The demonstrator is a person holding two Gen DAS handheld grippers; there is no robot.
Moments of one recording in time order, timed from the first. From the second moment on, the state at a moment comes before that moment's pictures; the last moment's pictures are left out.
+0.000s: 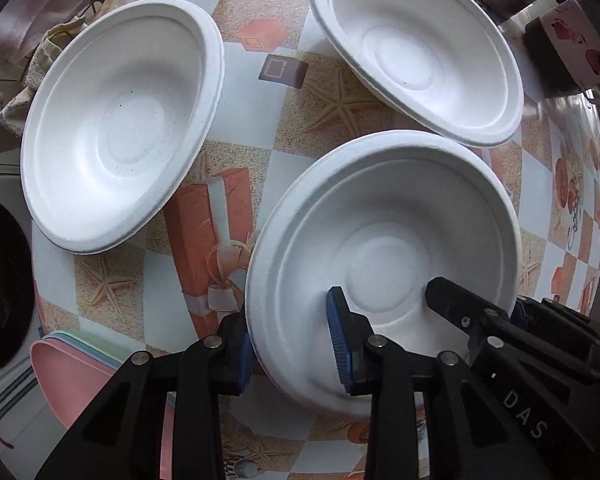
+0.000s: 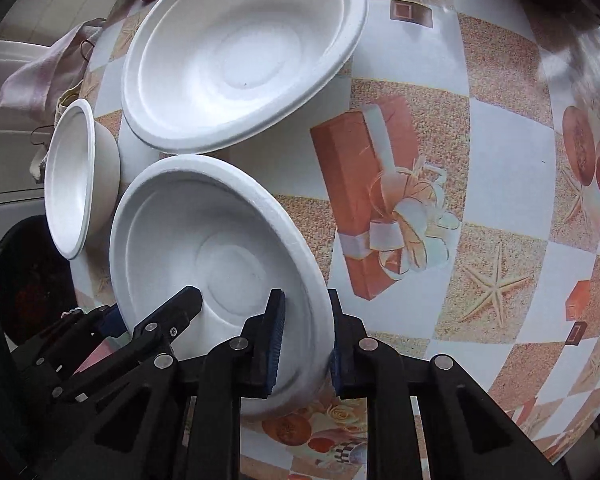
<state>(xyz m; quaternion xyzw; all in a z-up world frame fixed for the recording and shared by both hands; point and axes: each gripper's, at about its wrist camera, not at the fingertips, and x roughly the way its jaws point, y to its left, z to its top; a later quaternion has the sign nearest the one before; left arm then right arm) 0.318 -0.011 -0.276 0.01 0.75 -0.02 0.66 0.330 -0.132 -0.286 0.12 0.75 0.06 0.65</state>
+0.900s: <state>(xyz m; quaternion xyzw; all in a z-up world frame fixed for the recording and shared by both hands) 0.190 -0.140 -0.267 0.24 0.73 -0.20 0.61 0.147 -0.257 -0.274 0.19 0.74 0.04 0.65</state>
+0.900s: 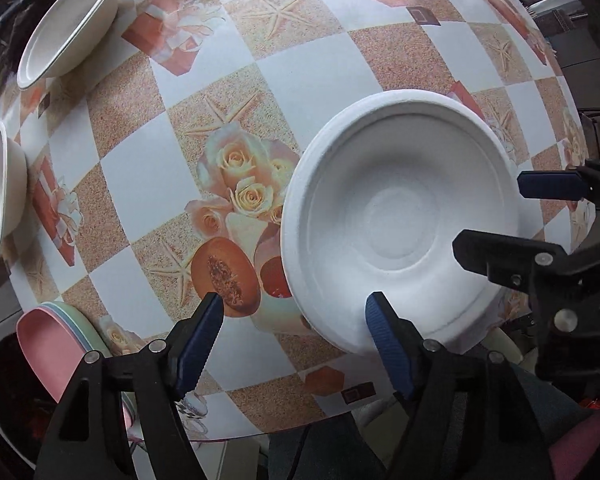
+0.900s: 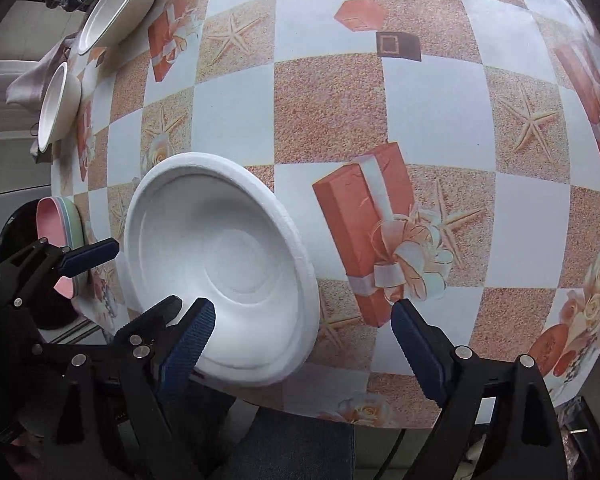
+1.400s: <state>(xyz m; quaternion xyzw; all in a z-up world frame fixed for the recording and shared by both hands) 0.160 -0.063 -0.231 0.24 0.73 -0.16 0.62 0.176 -0.306 -0.260 0.20 0.73 -0.01 0.65</state>
